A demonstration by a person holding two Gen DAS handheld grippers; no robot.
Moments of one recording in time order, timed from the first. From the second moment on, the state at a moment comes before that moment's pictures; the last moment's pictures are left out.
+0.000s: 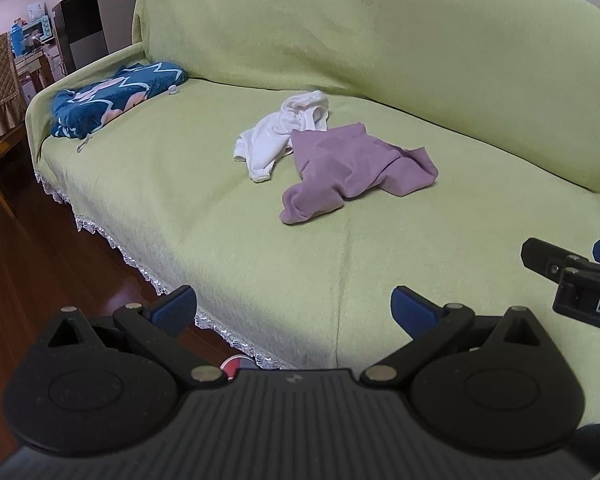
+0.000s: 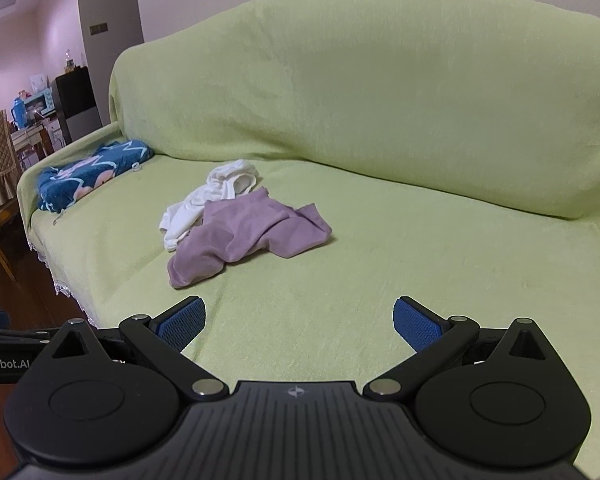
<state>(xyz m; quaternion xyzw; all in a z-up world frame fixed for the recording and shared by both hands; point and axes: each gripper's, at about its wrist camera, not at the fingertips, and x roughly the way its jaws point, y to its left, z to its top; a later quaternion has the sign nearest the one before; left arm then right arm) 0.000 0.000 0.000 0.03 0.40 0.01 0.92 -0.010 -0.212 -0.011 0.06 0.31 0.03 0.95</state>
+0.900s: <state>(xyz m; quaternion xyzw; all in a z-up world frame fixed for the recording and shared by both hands) 0.205 0.012 -0.089 -0.03 0.44 -0.05 0.89 0.182 -0.262 -0.113 0.09 0.33 0.09 0.94</state>
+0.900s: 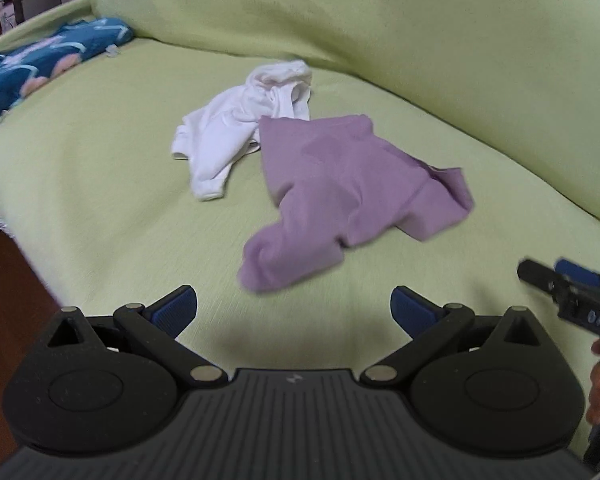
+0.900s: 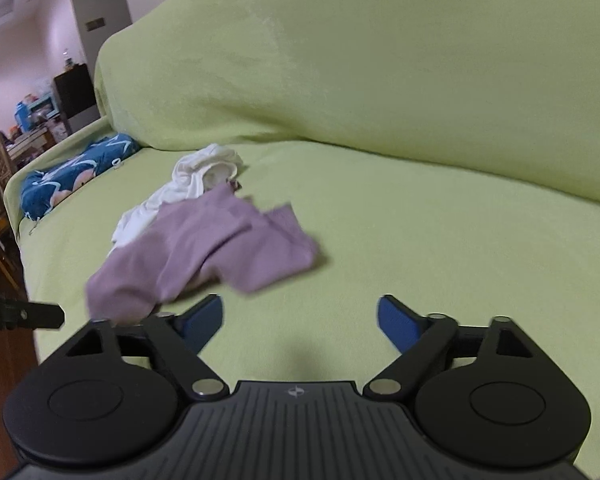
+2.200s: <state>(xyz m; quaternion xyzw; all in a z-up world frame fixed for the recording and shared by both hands) 0.302 -0.115 -0.158 0.19 0.33 -0.17 0.91 0.291 -0.307 -0.167 0.22 0.32 0.21 0.90</state>
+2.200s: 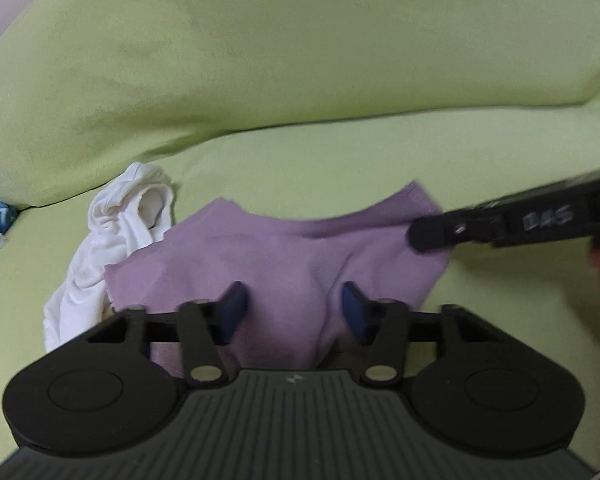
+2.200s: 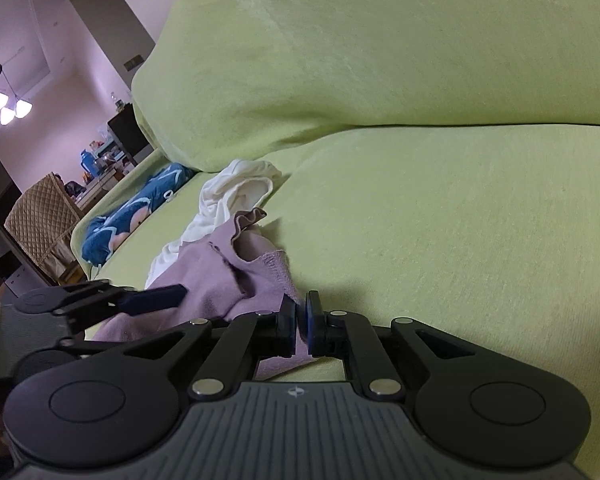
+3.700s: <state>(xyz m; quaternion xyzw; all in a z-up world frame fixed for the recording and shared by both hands) 0.167 0.013 -0.102 0.02 0.48 -0.10 0.87 0.040 -0.396 -0.128 0.30 0.34 0.01 0.89</state>
